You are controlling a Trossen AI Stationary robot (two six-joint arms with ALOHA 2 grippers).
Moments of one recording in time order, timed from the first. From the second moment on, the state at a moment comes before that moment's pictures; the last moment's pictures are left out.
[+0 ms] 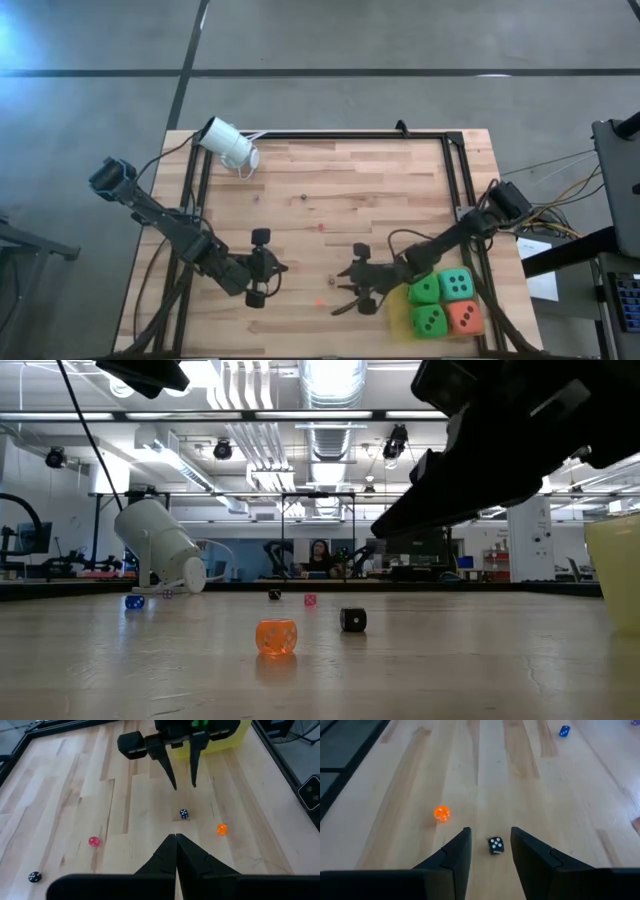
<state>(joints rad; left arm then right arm) -0.63 1.35 0.91 -0.33 -0.53 -0.27 0.50 1.80 0.81 0.38 0.37 0.34</state>
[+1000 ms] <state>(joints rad) -0.63 1.35 0.91 -0.34 -0.53 -0.26 0.47 1.99 0.86 0.47 0.37 0.29</state>
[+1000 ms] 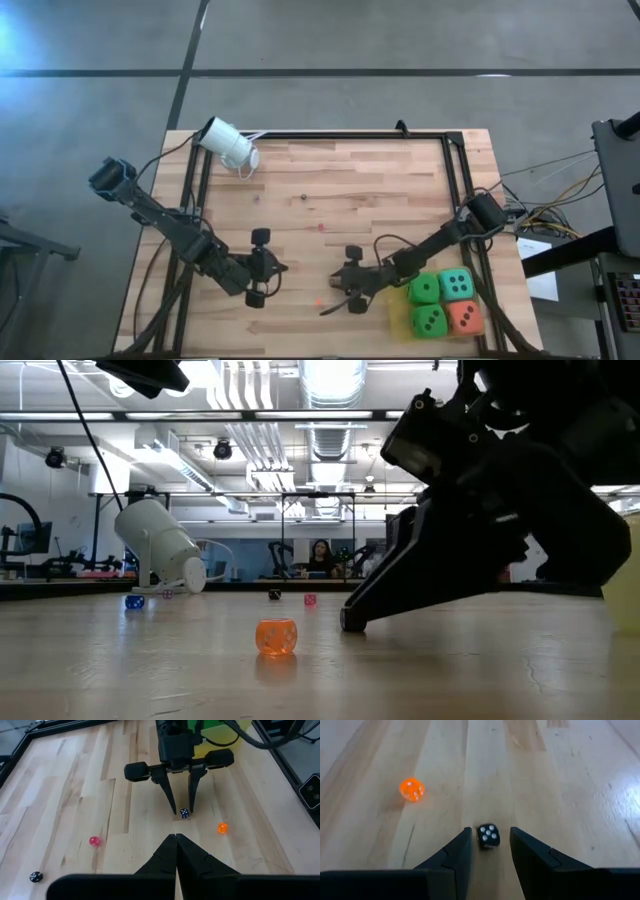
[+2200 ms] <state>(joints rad) -0.63 1.35 0.91 -0.34 -0.53 -0.26 0.52 1.79 0.86 0.24 0.43 0.30</state>
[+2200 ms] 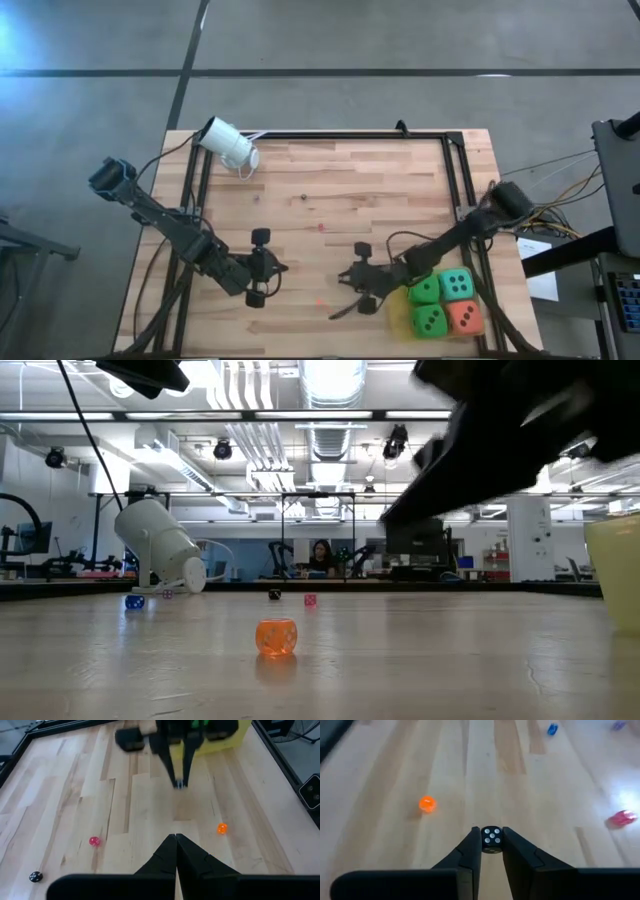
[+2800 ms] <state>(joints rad) -0.63 1.35 0.91 -0.33 -0.53 -0.27 0.83 1.47 0.86 -0.29 0.65 0.83</state>
